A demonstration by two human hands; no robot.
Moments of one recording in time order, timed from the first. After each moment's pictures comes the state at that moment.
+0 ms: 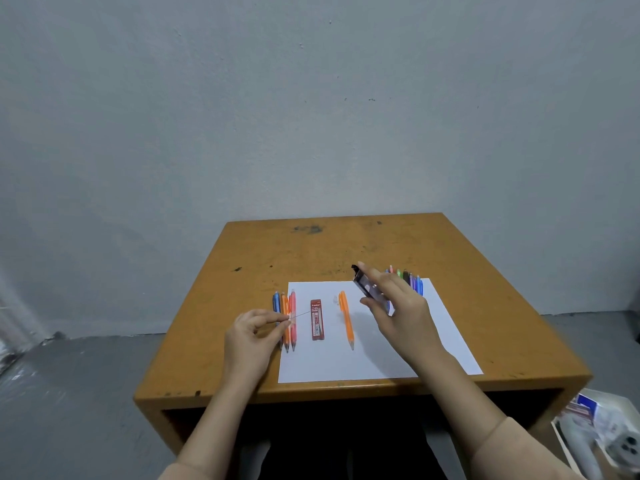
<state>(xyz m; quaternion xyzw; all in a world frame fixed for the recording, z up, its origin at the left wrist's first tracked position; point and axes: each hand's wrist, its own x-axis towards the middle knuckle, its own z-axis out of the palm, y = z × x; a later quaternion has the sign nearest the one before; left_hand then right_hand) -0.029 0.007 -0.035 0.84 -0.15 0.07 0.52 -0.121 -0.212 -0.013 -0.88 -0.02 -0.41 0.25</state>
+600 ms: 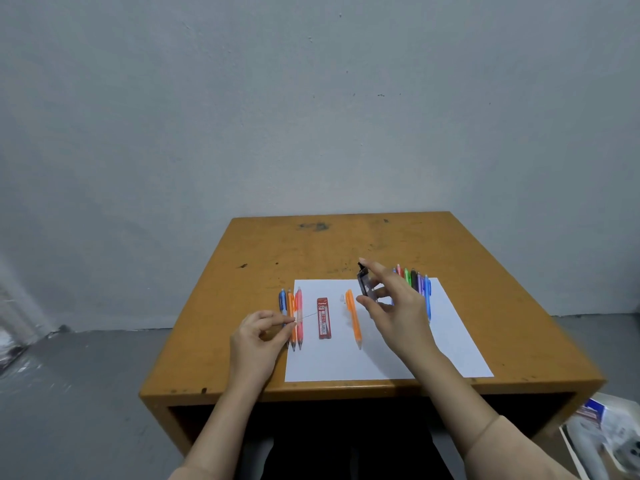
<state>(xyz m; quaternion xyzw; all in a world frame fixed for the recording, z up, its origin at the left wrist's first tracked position) -0.024 0.011 -0.051 0.83 -0.16 0.06 0.54 -0.108 -0.196 -0.012 -0.85 0.02 -0.37 0.37</state>
